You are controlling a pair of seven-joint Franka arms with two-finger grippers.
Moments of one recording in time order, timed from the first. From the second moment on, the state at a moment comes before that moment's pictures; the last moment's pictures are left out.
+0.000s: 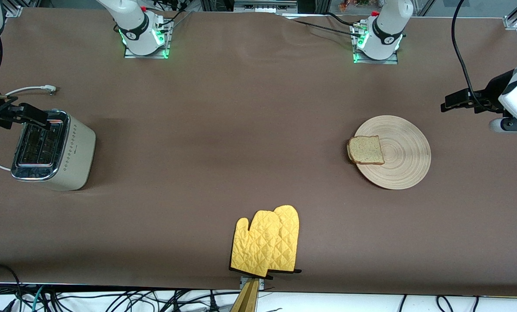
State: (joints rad) left arm 0.03 0.08 0.02 -1.58 -0.10 1.45 0.01; right arm 0.06 0.16 -0.10 -1.46 -0.02 1.59 -0.02
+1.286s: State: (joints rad) left arm 0.11 0.15 0.10 -1.61 -0.18 1.45 0.24; right arm 0.06 0.16 -0.10 -1.46 -0.02 1.59 -0.02
